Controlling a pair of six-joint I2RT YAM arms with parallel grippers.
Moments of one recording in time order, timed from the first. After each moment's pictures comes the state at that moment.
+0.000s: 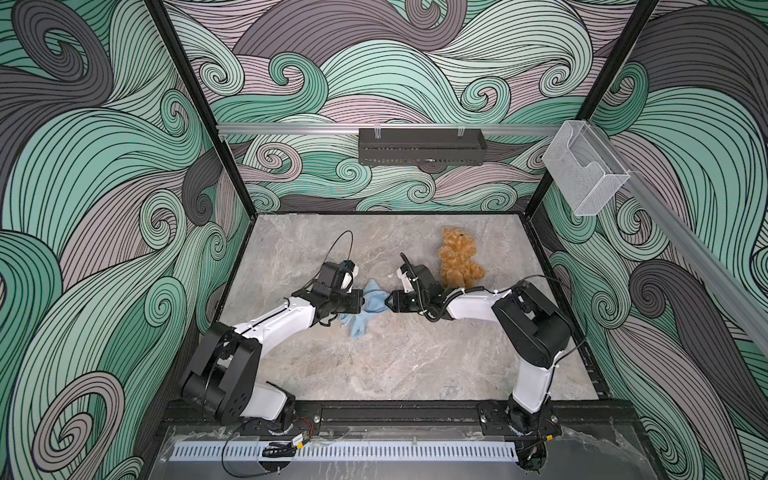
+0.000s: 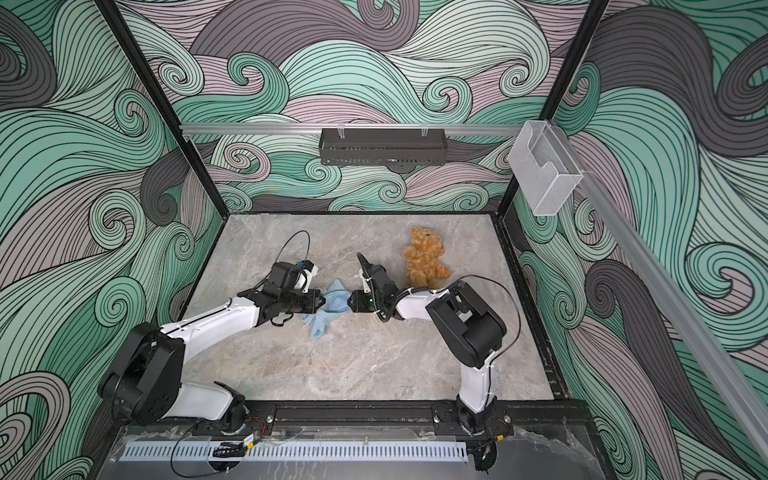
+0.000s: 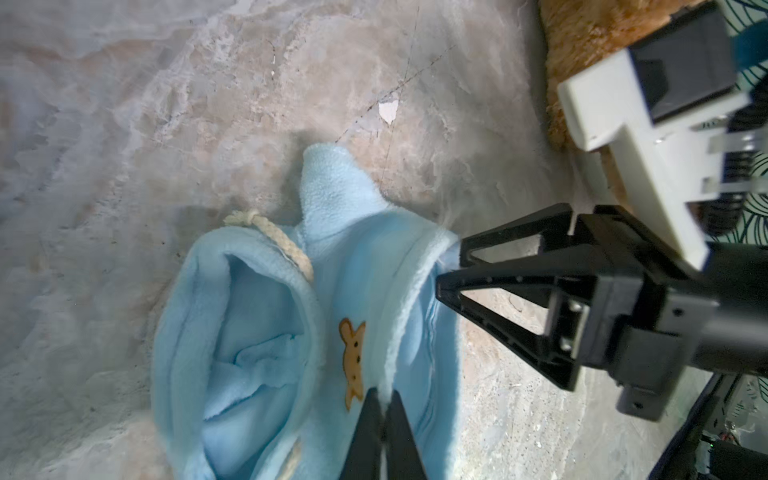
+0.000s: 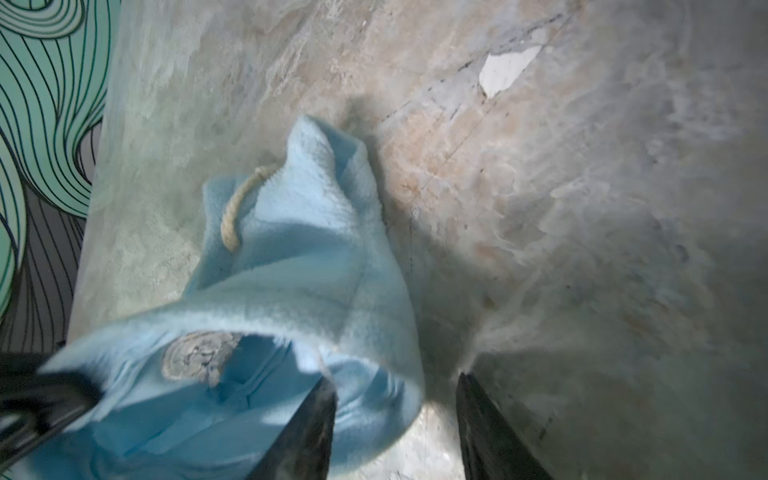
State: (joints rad) left arm -0.43 1.40 0.74 -0.20 0.28 -0.36; right arm 0.69 1.89 0.96 0.10 -0.25 0.59
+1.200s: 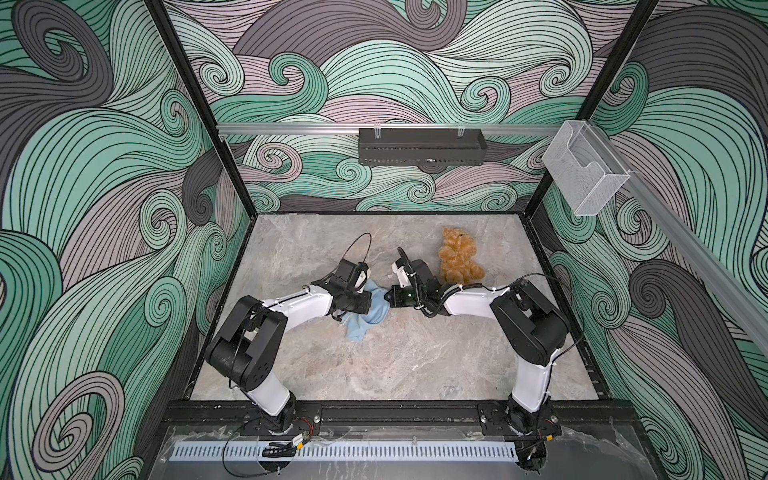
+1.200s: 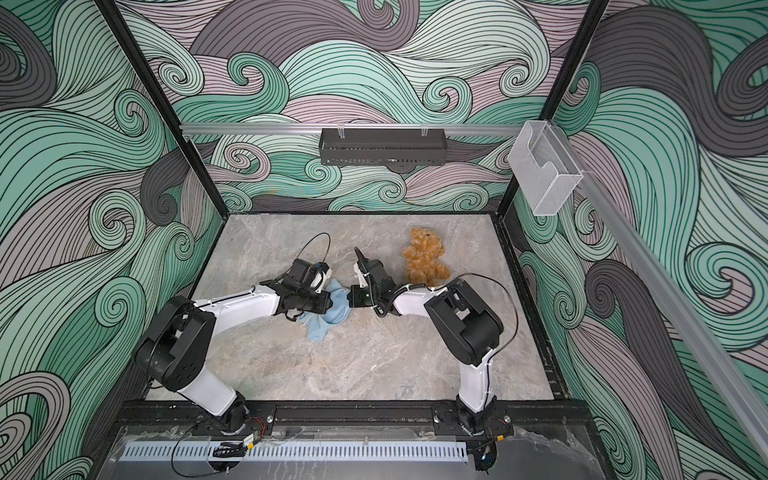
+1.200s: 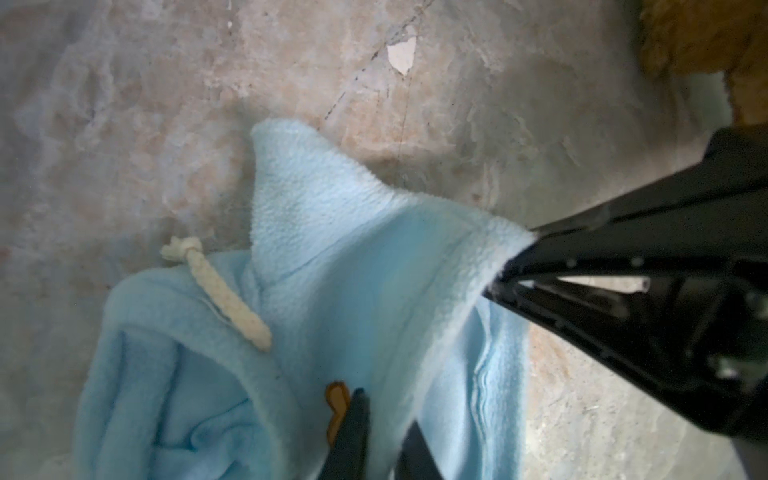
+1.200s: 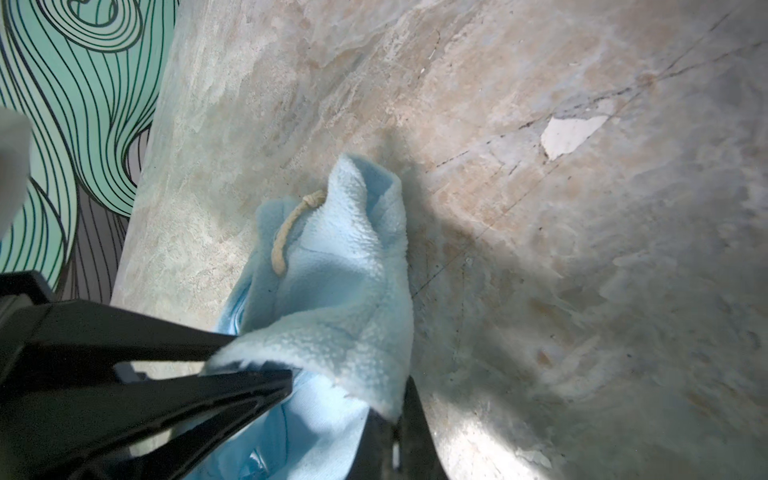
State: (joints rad) left arm -0.50 1.62 0.86 -0.26 0.19 -0.26; right arm 0.69 1.89 1.01 0.10 -0.29 0.55
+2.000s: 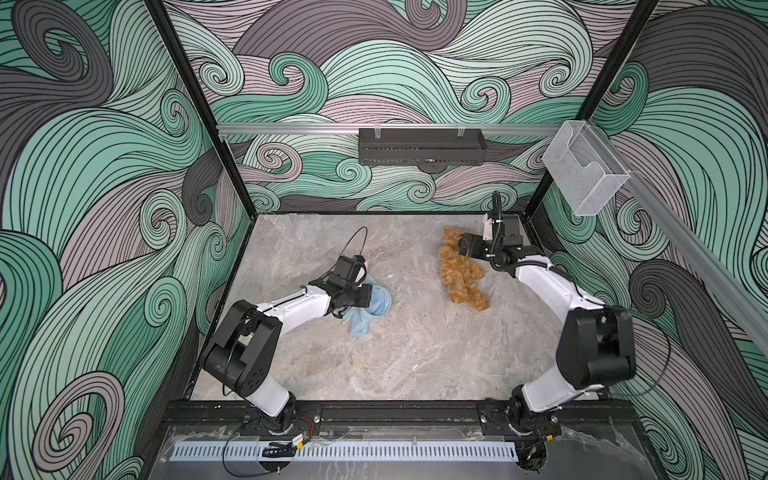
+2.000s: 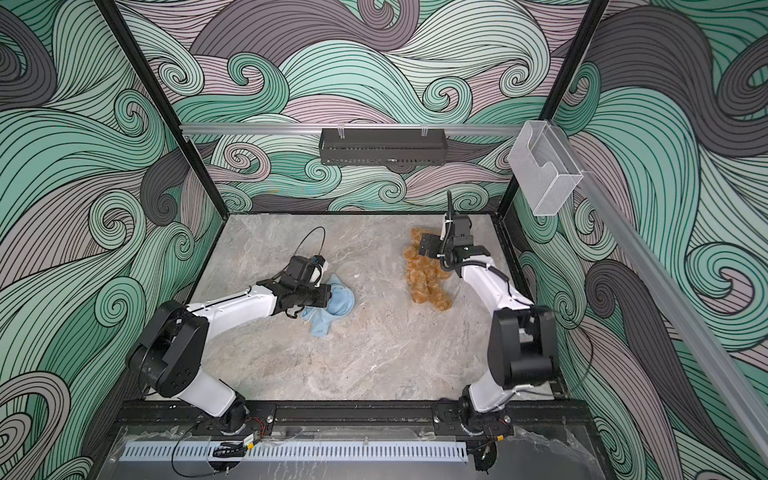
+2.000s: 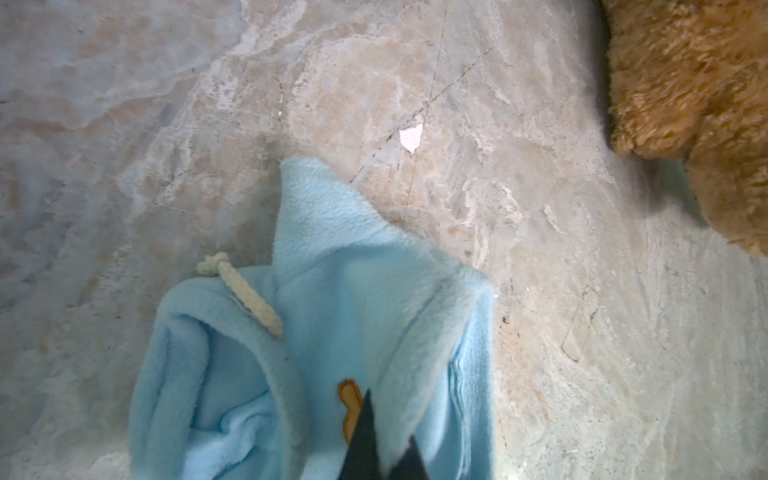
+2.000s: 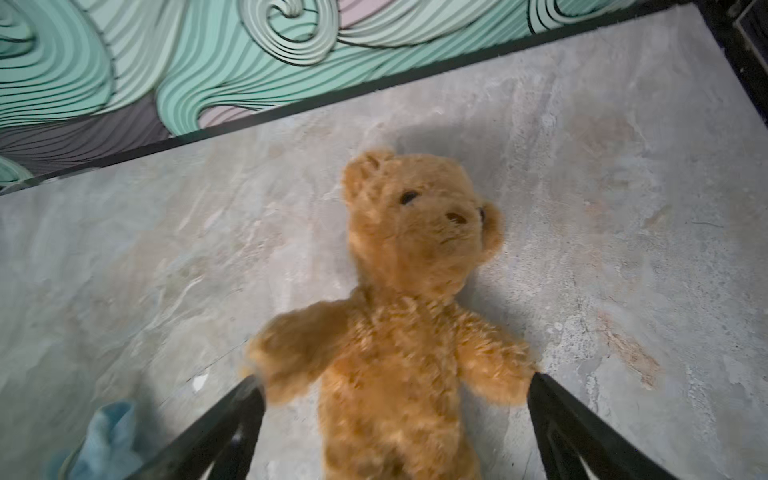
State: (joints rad) left arm -0.50 1.58 0.87 -0.21 0.13 -0.33; right arm 0.10 1.66 1.23 -0.34 -0.07 0.27
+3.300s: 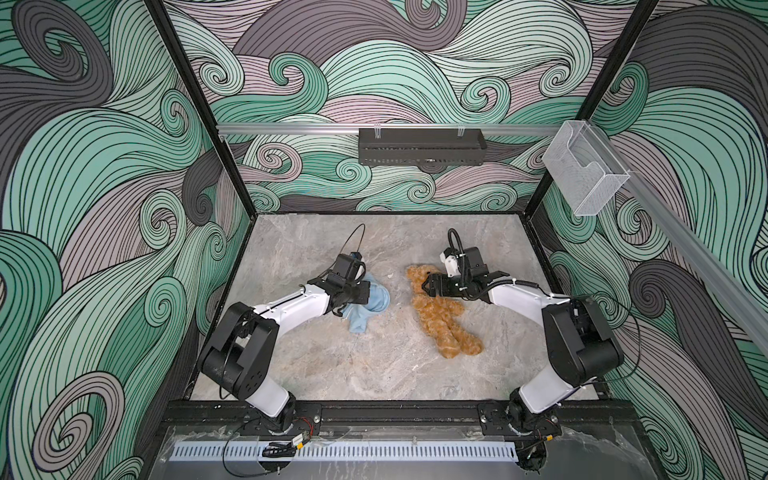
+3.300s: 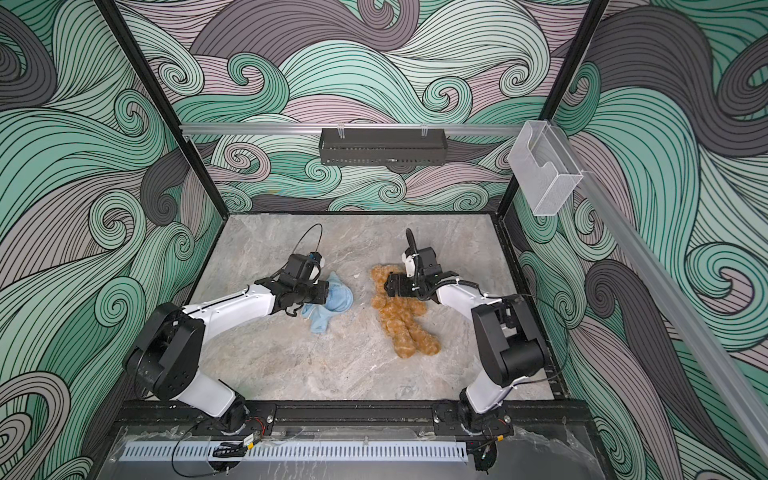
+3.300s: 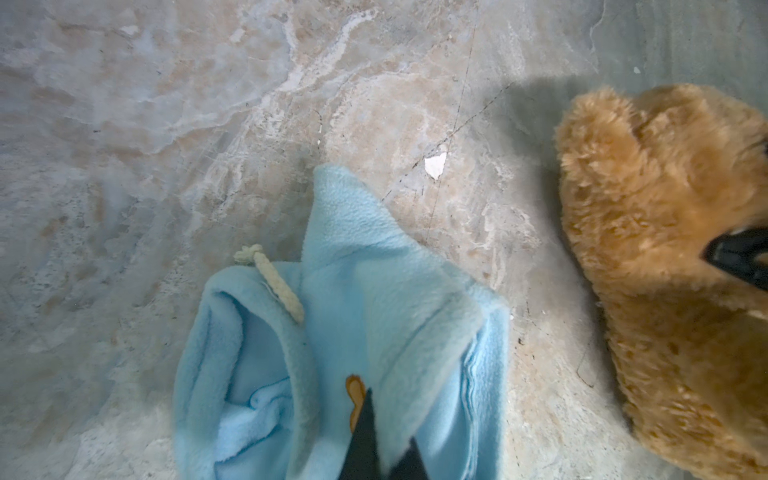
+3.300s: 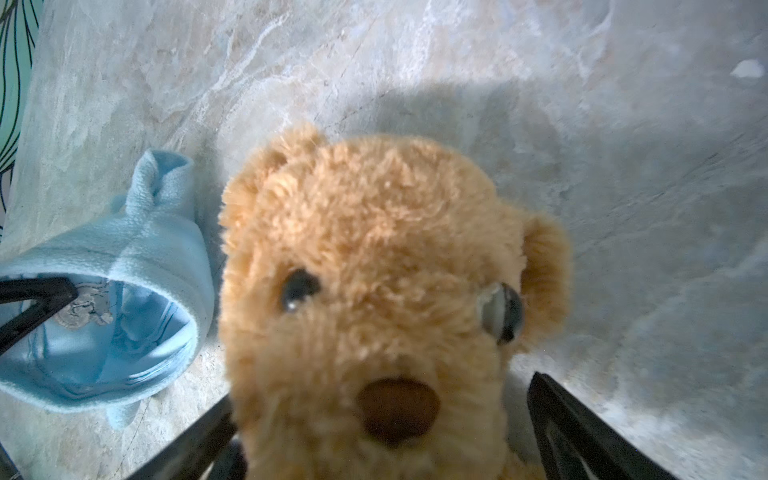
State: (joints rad) left arm -0.50 1.56 0.89 -0.23 0.06 -0.34; right arm 0.34 1.63 0.92 -0.22 -0.28 0.28
